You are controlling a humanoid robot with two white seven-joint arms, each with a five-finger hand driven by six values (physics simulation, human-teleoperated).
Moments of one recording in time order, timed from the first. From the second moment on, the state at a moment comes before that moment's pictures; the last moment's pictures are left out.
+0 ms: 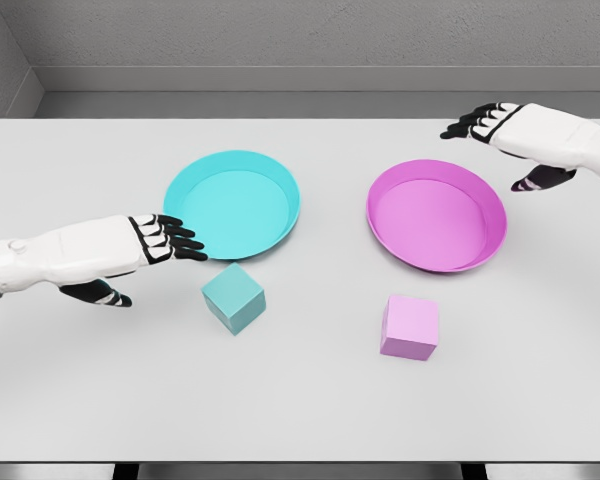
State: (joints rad) left arm -0.49 1.11 -0.76 -1.75 -0.26 -0.61 -0.21; right arm -0.62 -0.81 0.39 -1.40 0.42 -0.61 0.55
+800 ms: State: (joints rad) left arm -0.56 0.89 -0.90 -1.75 -0.30 -0.45 -0.22; right arm -0.71 -0.88 0.69 -1.60 0.43 -0.61 0.61
